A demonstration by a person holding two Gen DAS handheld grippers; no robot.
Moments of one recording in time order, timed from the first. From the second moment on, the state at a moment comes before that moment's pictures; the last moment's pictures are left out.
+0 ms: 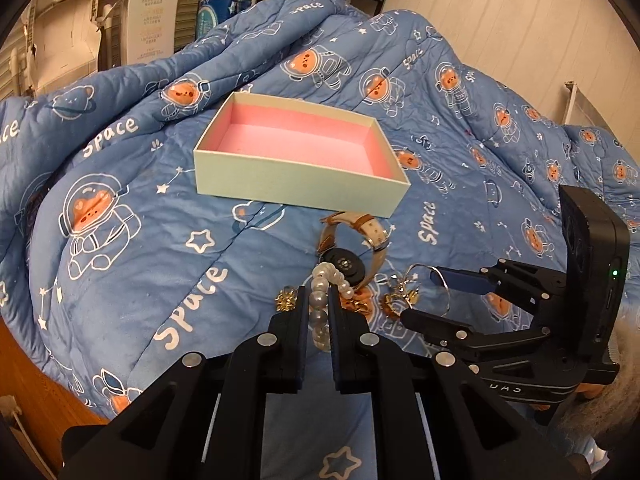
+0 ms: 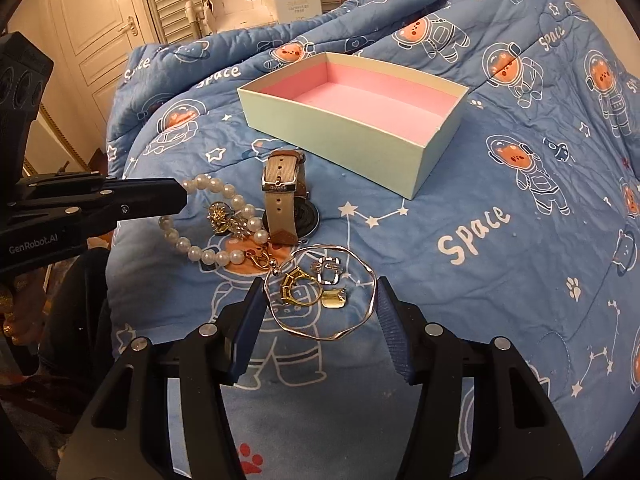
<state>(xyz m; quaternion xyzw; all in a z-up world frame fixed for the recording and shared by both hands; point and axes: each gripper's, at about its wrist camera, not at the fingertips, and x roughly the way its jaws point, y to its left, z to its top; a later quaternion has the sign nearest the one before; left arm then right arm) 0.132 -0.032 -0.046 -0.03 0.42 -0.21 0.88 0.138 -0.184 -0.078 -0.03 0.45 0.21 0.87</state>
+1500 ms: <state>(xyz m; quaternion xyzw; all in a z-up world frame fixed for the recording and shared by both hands) 0.341 -0.084 -0.003 0.03 0.48 -0.25 0.84 0.289 -0.197 -0.021 -0.06 0.45 0.19 0.87</state>
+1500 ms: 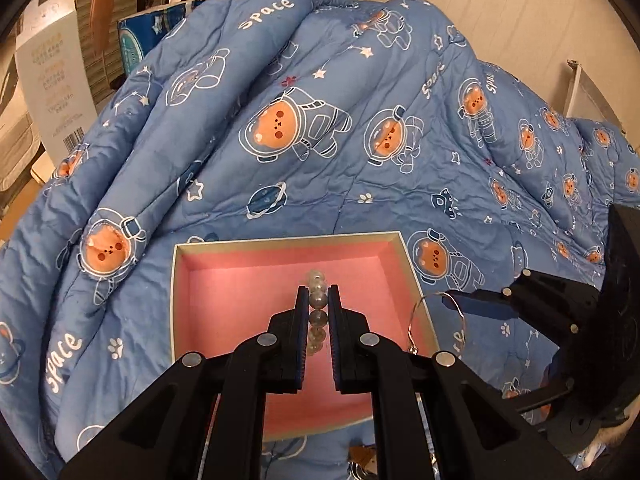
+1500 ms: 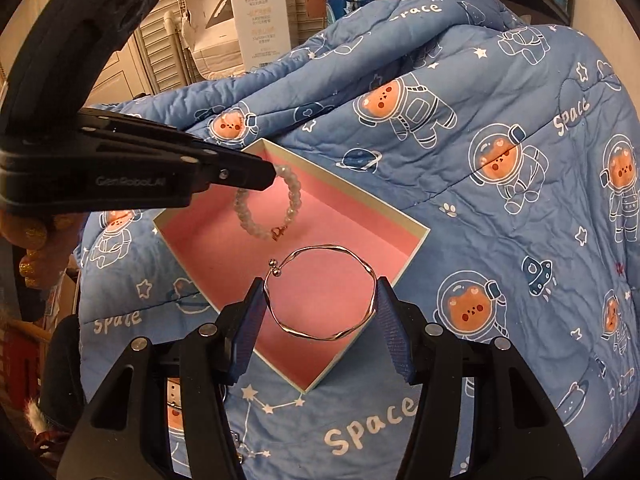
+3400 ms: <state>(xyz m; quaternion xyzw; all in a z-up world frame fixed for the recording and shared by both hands) 0.325 -0.022 -0.009 -0.02 0.42 -0.17 0.89 0.340 -0.168 -0.060 -0.10 0.47 0.21 0.85</state>
